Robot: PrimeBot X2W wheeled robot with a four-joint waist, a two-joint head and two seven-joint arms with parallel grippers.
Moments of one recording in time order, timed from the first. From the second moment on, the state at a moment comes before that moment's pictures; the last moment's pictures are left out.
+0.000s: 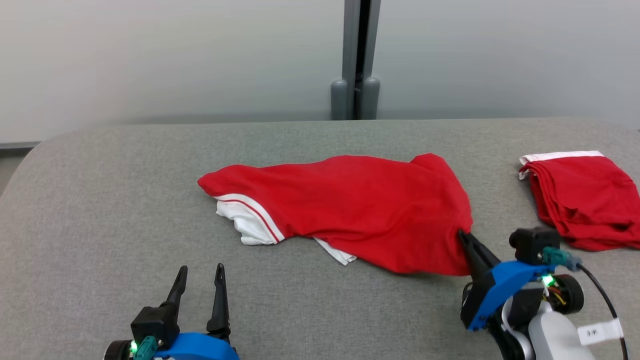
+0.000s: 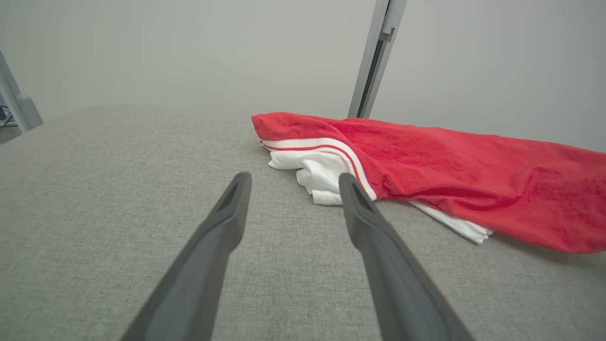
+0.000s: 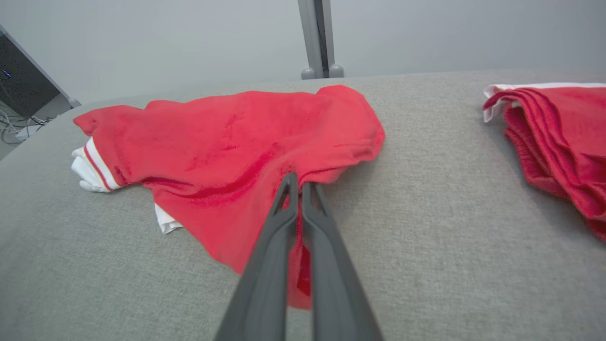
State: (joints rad) left arm -0.05 0.08 -0.19 0.39 -0.27 0.00 -0.26; right arm -0.26 -0.05 0.04 0.42 0.23 0.13 0.11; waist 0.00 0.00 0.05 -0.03
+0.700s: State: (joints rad) left arm -0.08 0.08 -0.18 0.38 -0.25 -0.02 -0.26; right arm -0.13 -0.12 -0.11 0.17 0.28 0.13 0.33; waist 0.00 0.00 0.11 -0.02
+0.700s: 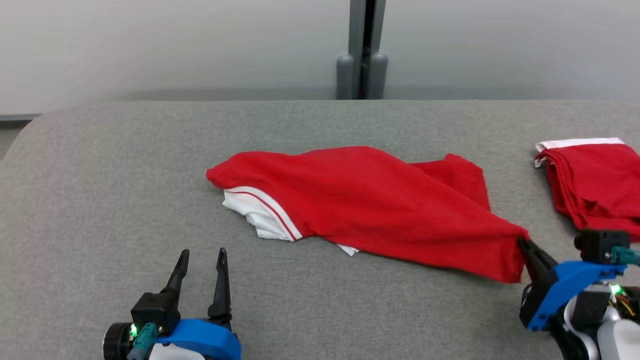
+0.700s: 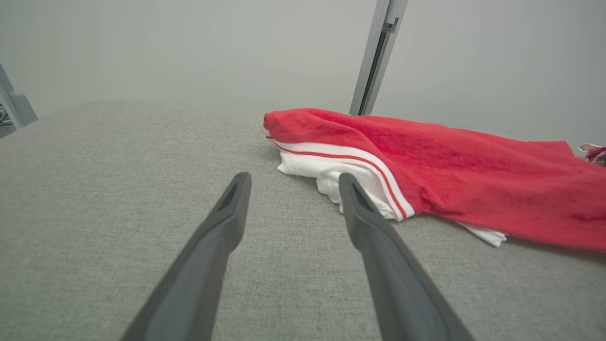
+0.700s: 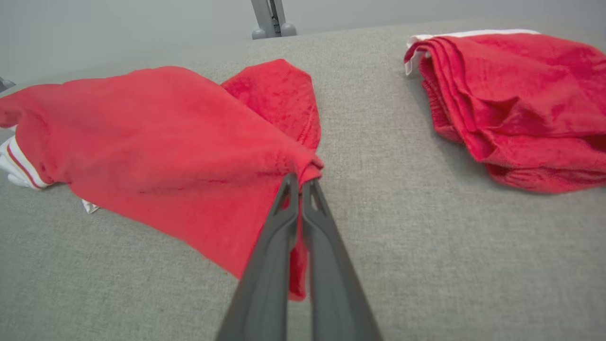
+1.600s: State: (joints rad) left arm -0.13 0.07 -0.21 0.44 -0.22 -0.05 -0.26; right arm -0.36 -0.13 -0.19 0.51 0.09 0.13 -0.15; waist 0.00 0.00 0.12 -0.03
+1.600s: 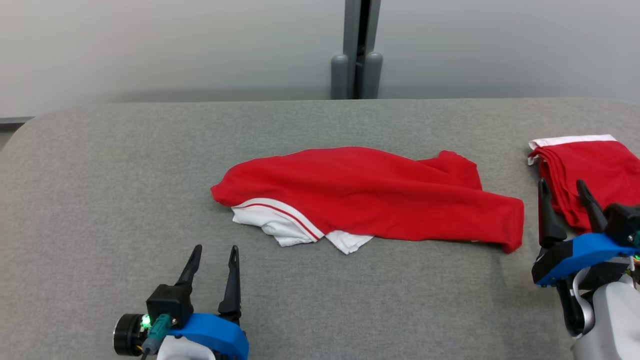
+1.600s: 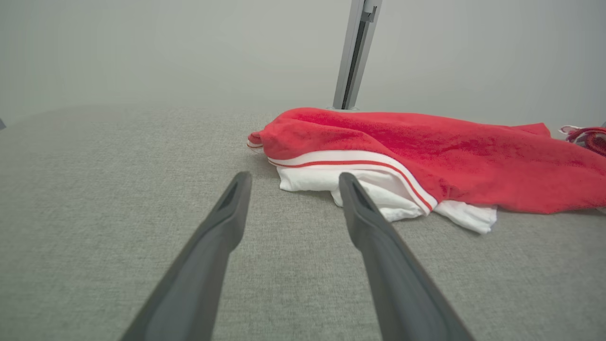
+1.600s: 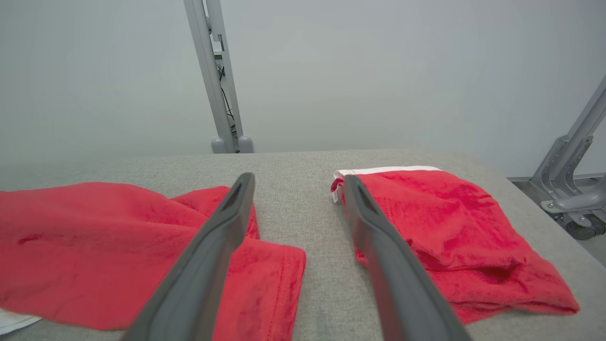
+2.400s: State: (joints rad) left arm -0.39 0.08 -0.37 0.79 -0.18 -0.11 -0.18; right arm -0.23 -0.05 -0.11 0.15 0.11 0.13 -0.10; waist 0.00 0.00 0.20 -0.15
